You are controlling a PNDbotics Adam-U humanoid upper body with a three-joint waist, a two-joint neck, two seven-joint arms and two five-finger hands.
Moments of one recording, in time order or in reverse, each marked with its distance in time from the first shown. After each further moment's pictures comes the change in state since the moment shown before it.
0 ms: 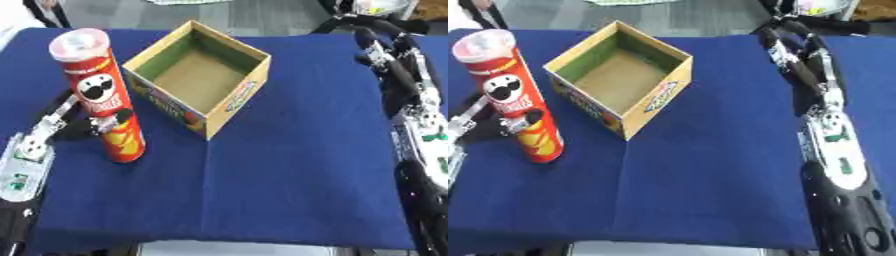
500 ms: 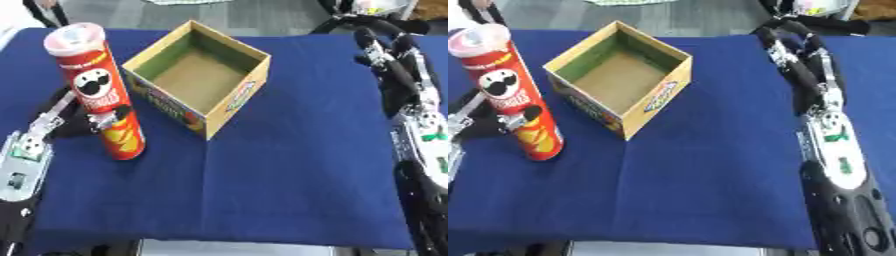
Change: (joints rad) left arm 0.000 0.000 0.000 -0.039 0.044 0.028 0.008; right arm 0.000 0.000 0.000 0.000 0.000 0.002 -0.002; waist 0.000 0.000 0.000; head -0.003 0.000
